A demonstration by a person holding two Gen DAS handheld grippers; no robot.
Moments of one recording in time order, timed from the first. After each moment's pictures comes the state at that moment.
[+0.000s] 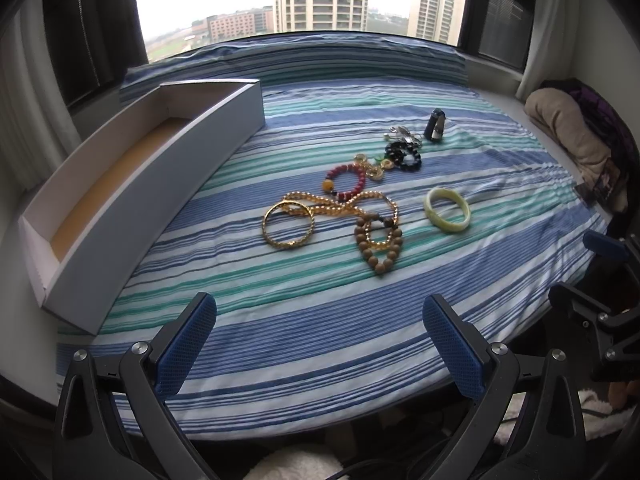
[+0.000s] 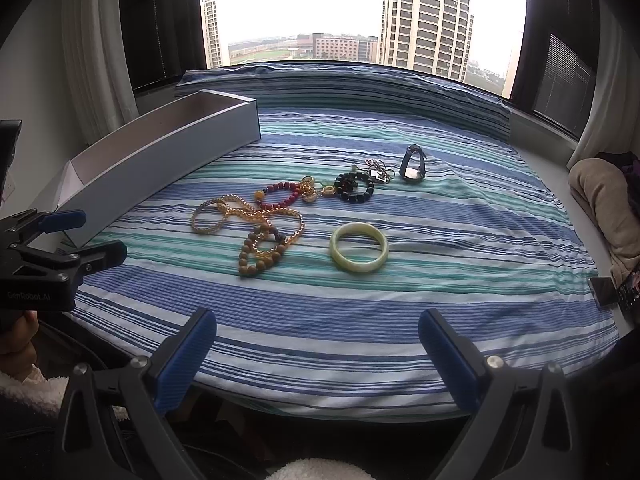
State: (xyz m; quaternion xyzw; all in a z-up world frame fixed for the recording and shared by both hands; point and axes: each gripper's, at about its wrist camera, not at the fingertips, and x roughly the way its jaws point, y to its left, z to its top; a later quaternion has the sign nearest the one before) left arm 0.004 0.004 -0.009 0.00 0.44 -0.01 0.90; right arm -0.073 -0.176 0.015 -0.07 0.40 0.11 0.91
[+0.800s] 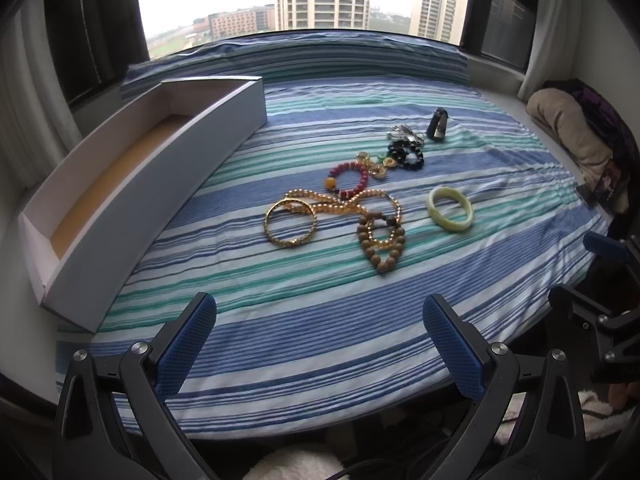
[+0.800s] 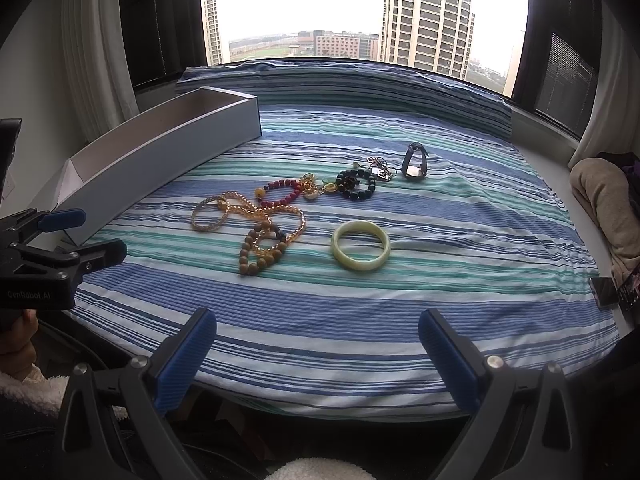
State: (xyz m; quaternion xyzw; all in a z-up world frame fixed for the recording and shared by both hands) left arm 0.004 0.006 -0.012 0.00 0.44 -0.01 0.90; right arm -0.073 -0.173 0.013 -0.08 0.41 0.11 0.90
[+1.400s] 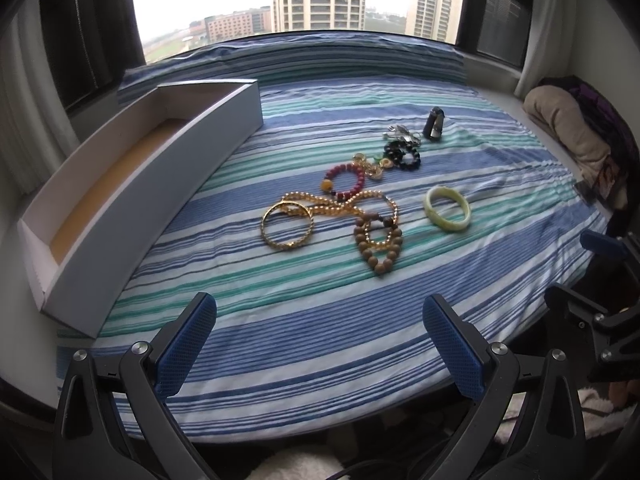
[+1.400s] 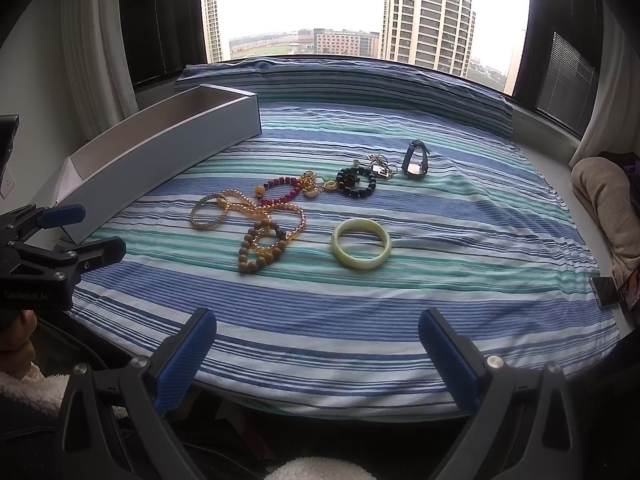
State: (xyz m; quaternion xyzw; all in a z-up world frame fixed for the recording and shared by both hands) left arm 0.005 0.003 -0.011 0.00 0.44 -0.02 0.90; right arm -0.071 -0.174 0.012 -0.08 0.41 0.11 0.90
